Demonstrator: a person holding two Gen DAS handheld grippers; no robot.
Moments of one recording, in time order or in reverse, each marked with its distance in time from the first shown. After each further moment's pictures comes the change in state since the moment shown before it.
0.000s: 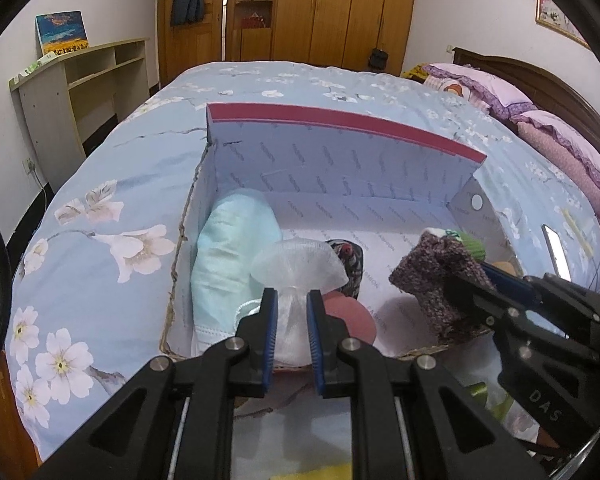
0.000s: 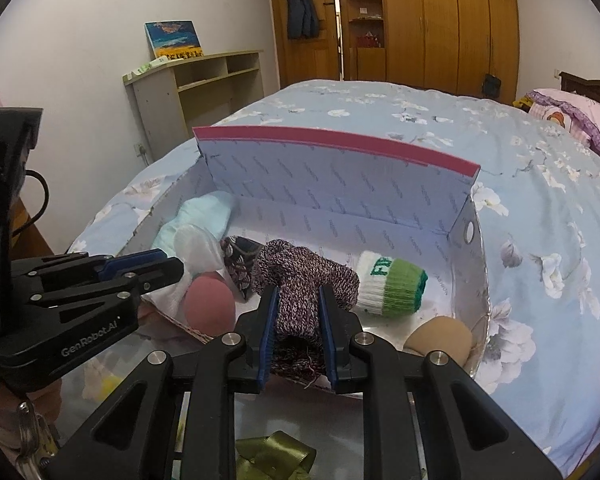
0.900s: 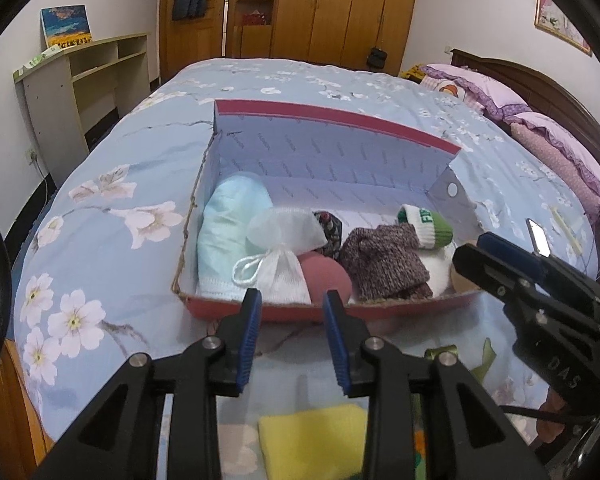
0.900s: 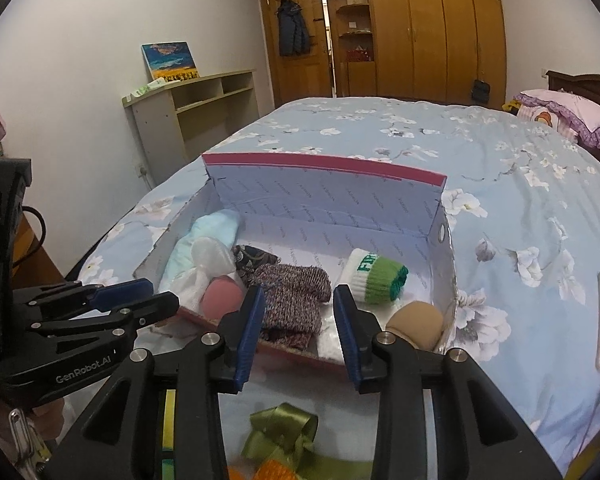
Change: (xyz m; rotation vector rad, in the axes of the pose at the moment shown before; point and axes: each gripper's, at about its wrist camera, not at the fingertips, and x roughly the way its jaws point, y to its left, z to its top) left arm -0.040 -0.002 -0.024 -0.023 0.014 -0.020; right arm -0.042 -0.001 -0.007 0.043 -0.067 0.000
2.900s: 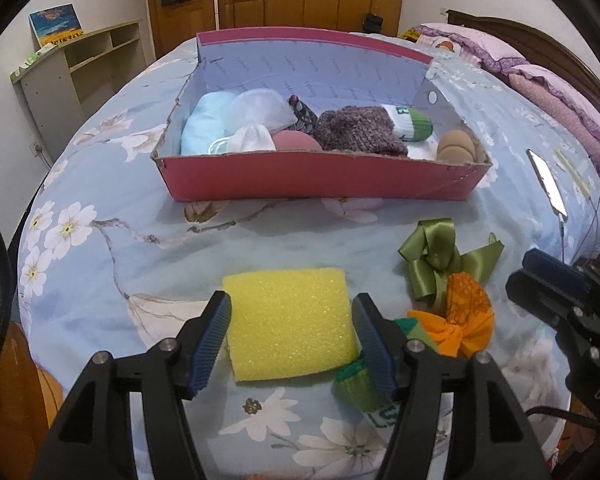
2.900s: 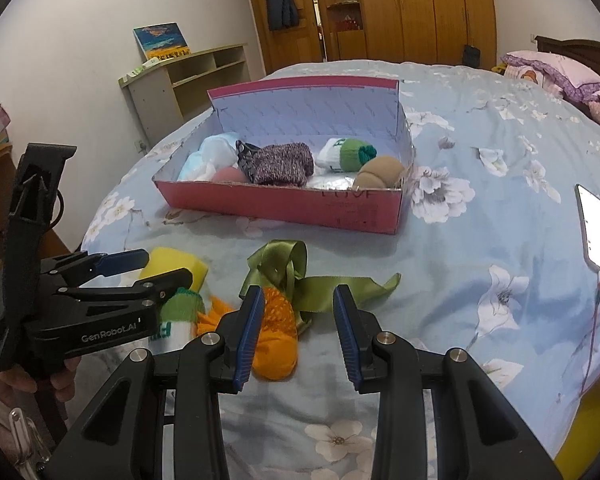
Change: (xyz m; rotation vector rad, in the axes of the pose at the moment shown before) left arm -0.006 -0.030 -0.076 0.072 0.101 0.063; right arm -0.056 -0.010 -0.092 0.056 0.111 0.006
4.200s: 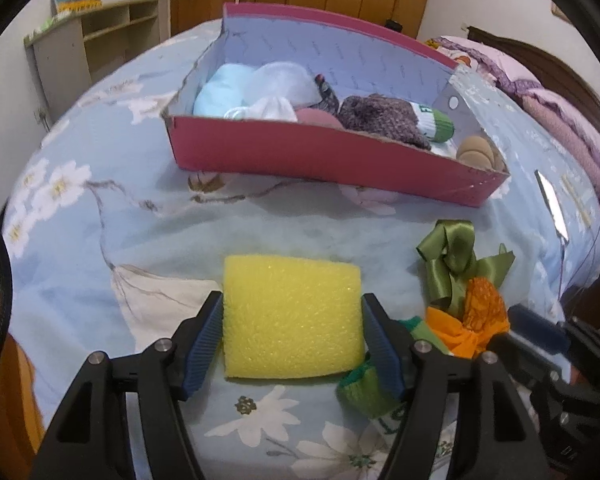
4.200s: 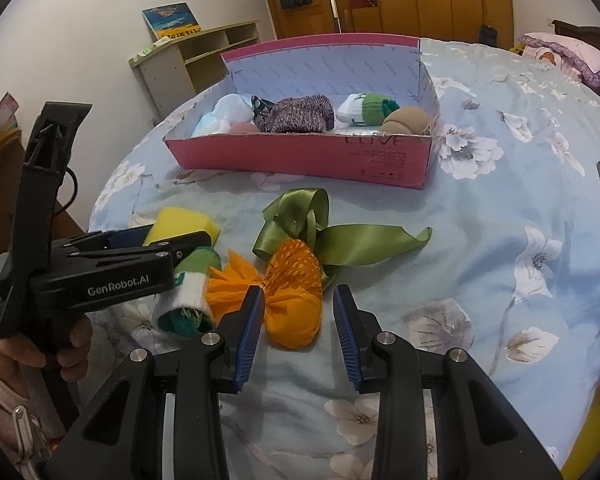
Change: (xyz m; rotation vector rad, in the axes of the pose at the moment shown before) left arm 0.019 0.014 -0.012 -0.121 0.024 -0.044; right arm 0.019 0.006 -0.020 -0.010 0.088 0.062
